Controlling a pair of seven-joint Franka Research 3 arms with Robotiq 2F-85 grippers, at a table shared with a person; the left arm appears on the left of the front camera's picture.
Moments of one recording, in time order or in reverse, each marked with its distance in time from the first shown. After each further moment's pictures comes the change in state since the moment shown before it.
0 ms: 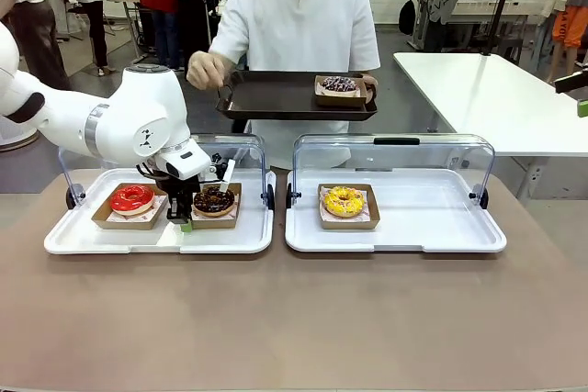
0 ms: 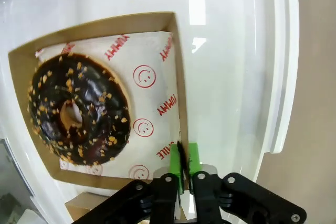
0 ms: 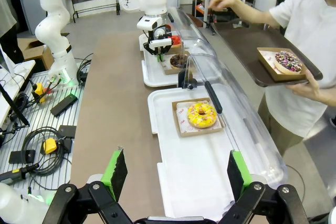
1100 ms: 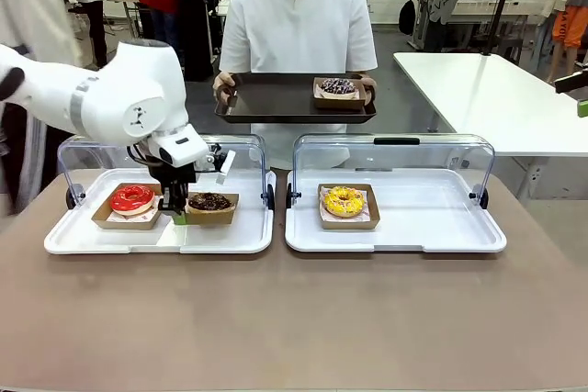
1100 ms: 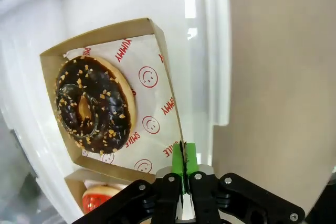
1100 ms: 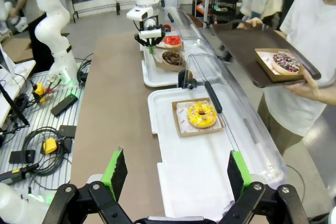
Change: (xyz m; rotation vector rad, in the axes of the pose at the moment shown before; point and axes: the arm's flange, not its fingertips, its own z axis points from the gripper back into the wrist) left arm 0.008 -0.036 0.058 -0.016 0.035 -0.048; right arm 0.000 0.000 0.000 0.000 0.000 0.000
